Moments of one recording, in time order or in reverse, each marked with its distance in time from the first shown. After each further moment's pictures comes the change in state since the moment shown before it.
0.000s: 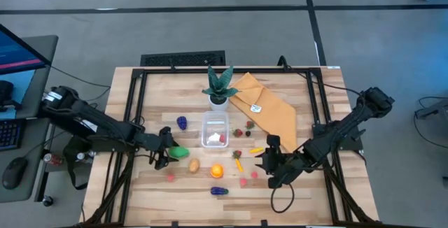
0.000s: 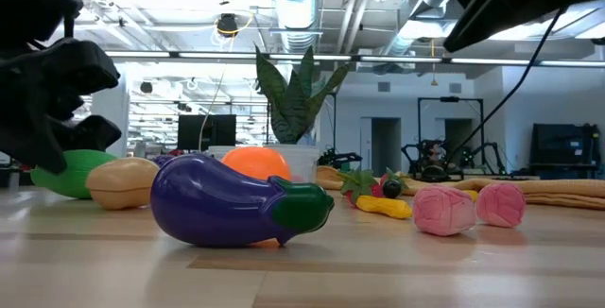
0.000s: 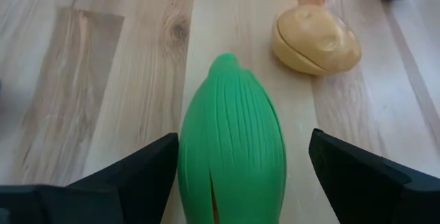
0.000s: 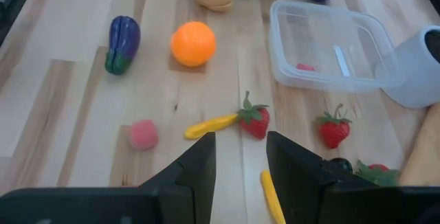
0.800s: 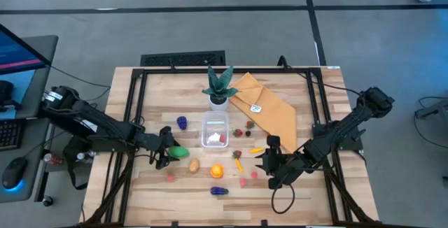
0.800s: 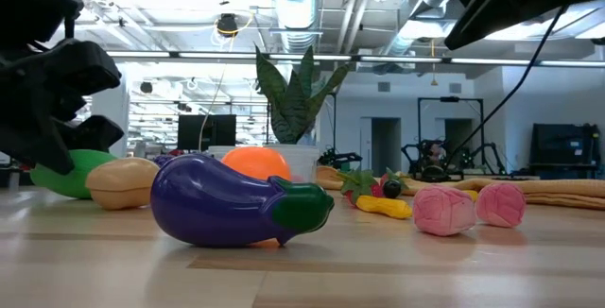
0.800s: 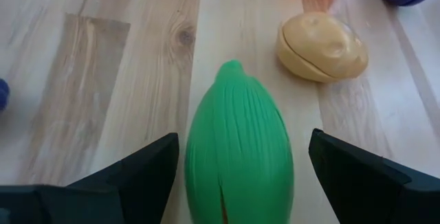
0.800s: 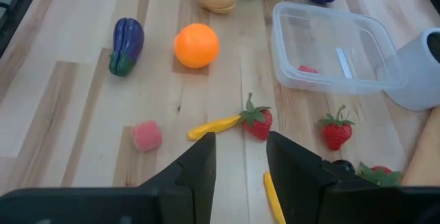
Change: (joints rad) left arm 0.001 0.008 -0.006 0.029 -0.025 0.020; right arm 0.006 0.000 0.000 0.006 0.001 0.000
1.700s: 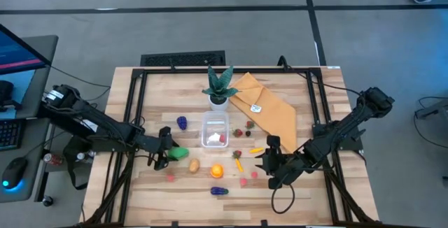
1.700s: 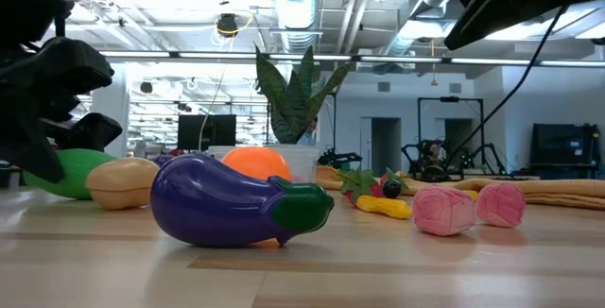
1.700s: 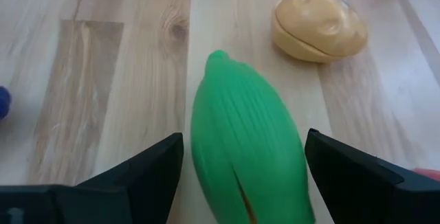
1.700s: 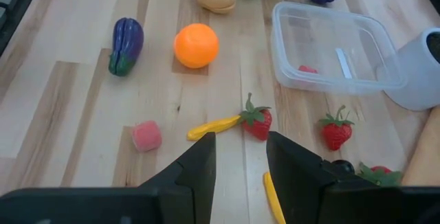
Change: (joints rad) left arm -0.047 0.000 -0.001 -0.031 -0.049 0.048; right arm 0.000 0.000 0.000 0.000 0.000 0.000
